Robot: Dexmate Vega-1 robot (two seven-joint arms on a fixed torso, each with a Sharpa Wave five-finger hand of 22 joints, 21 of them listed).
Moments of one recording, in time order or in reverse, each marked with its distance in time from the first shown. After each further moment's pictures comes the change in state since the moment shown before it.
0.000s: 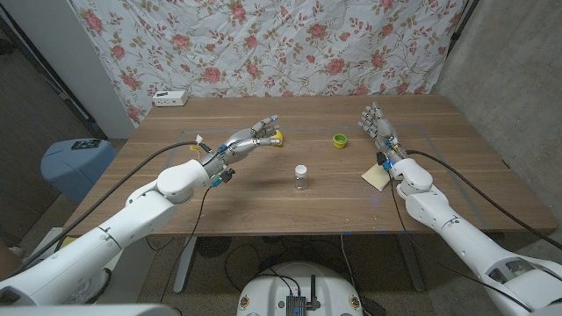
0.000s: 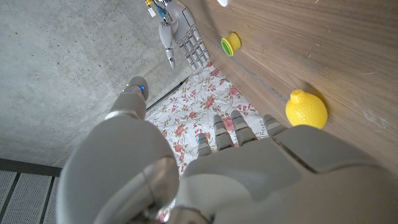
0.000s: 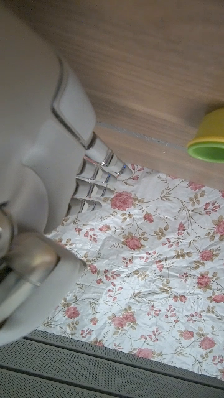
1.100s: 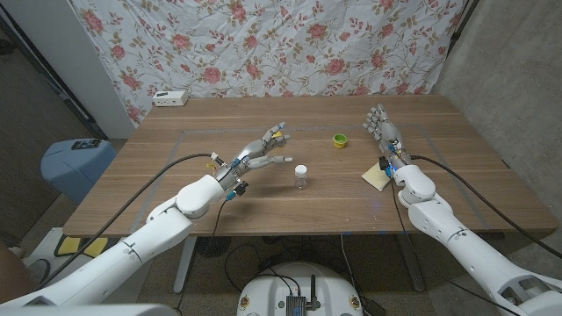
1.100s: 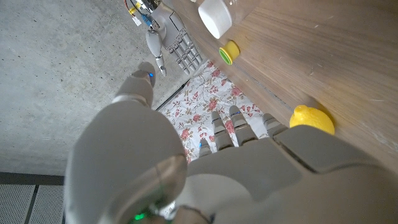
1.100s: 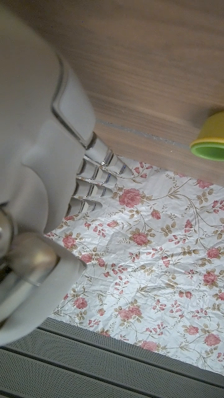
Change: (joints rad) left arm 0.011 -0.100 0.074 0.073 0.194 -0.094 0.104; left_hand 0.166 0.002 -0.075 0.011 0.024 -0.112 0.001 -0.005 0.000 0.042 -0.003 -0.012 0.000 0.062 -0.002 -0.009 0.000 -0.009 -0.013 -0.005 0.000; right arm -0.090 -0.027 0.025 -0.114 -0.027 0.007 -0.088; right_hand -0.005 0.000 0.000 0.000 0.000 0.000 0.000 0.004 0.000 0.000 0.000 0.000 0.000 0.005 -0.005 0.000 0.000 0.000 0.000 0.000 0.000
